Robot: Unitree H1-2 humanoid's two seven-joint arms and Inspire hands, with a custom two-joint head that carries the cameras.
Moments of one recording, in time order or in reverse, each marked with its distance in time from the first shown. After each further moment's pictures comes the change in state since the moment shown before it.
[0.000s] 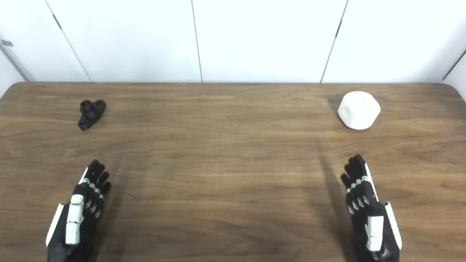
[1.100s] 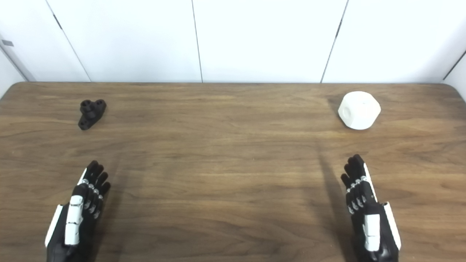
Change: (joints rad) left arm 0.000 0.004 0.005 0.007 -0.001 -0.010 0.000; right arm 0.002 0.003 0.003 -0.003 -0.042 0.001 -0.015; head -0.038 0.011
